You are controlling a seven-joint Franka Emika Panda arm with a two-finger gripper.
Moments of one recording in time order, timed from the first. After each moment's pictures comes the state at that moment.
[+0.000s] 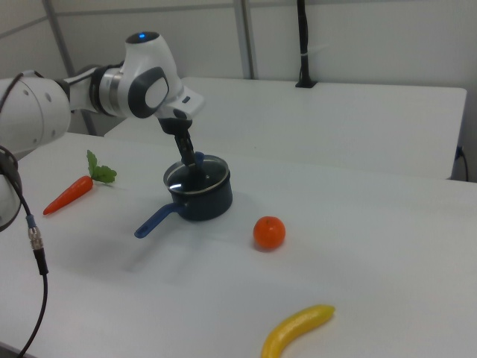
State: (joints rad) arm 0.19 0.55 -0.08 -1.31 0.05 2.08 0.89
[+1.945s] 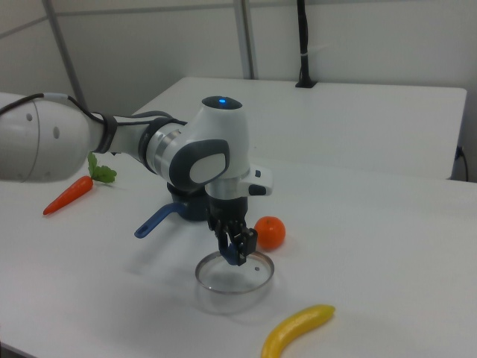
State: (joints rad) arm -0.13 0.27 -0.12 -1.86 0.09 2.06 0.00
